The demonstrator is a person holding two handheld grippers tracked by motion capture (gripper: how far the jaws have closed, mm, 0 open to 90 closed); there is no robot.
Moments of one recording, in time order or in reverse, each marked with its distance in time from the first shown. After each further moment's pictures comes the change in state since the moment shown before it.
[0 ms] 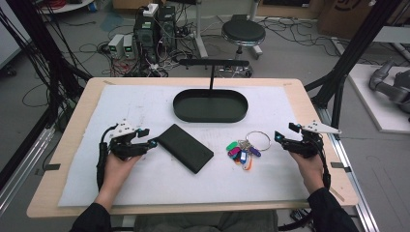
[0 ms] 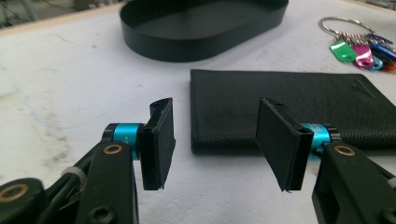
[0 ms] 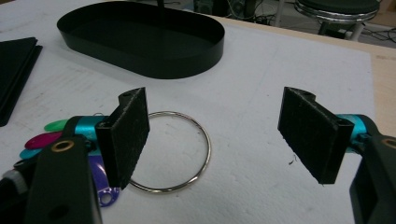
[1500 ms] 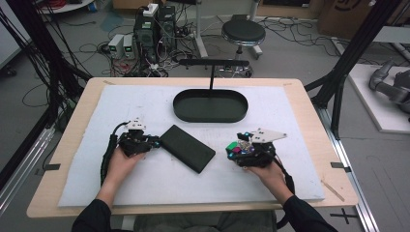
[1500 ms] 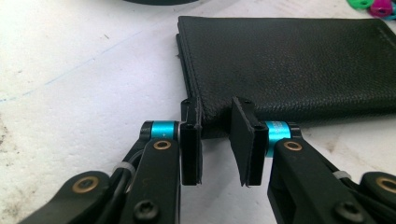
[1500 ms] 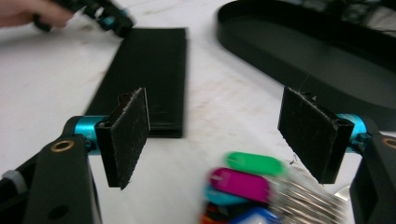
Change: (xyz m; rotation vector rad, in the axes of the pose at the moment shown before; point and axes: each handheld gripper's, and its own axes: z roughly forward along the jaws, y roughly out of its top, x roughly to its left) left arm 0.011 0.003 0.024 0.198 -0.091 -0.041; right arm 0.131 0.018 0.049 0.050 0.337 -0.206
